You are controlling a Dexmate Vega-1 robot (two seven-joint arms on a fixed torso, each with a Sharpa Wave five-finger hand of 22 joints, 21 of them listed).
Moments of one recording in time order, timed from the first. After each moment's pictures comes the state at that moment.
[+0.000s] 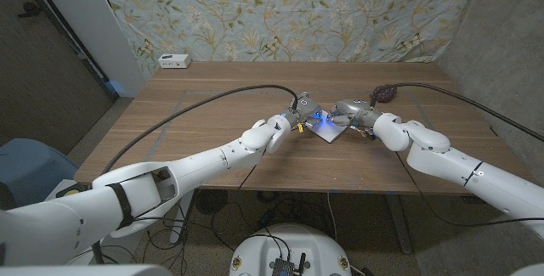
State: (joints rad) left arm 0.40 0.38 1.15 -1.36 0.94 0.25 0.14; left_hand 0.75 0.17 0.29 -0.02 0.19 0.66 -0.09 0.22 0.19 0.61 -0.11 0.36 0.25 0.45 -0.05 0.25 0.20 0.03 0.17 0.53 0.23; right arm -0.77 -0.91 -0.69 -1.82 -0.52 -0.23 0.11; right_hand 0.70 0.20 0.62 -0.11 0.18 0.79 -0.04 0.24 0.18 0.80 0.00 0.30 0.19 0.60 -0.06 0.39 0.26 0.53 0.04 0.28 0.18
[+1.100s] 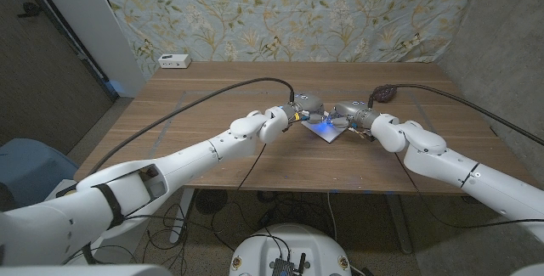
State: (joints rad) left arm 0.40 0.43 1.07 -1.44 0.74 0.07 -0.02; left_hand 0.73 0.18 0.53 -0.11 0.23 0.99 0.04 0.26 0.19 0.93 -0.05 0.47 0.35 0.96 -0.14 0.50 0.32 0.55 0.01 0.88 0.25; right arm -0.77 -0.90 -0.70 -1.83 -0.57 -0.27 0.14; right_hand 0.71 0.19 0.62 -0.10 0.18 0.79 -0.03 0.21 0.18 0.79 0.00 0.28 0.19 0.59 -0.06 0.39 0.26 0.53 0.04 0.28 0.18
